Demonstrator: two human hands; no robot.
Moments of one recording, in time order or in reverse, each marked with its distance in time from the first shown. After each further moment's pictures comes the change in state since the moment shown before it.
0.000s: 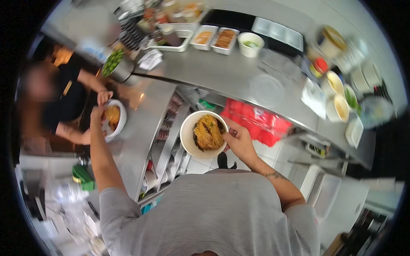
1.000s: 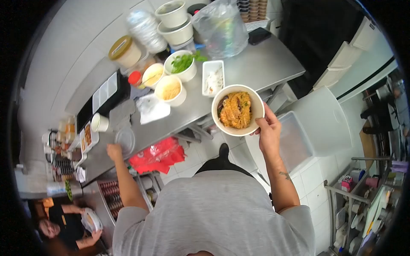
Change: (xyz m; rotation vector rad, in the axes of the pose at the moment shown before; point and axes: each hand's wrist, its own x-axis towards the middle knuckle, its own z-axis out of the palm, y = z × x) left_hand -0.381 0.399 0.414 0.343 0.261 0.551; right_hand -0.308 0.001 -0.436 0.315 1.196 -0.387
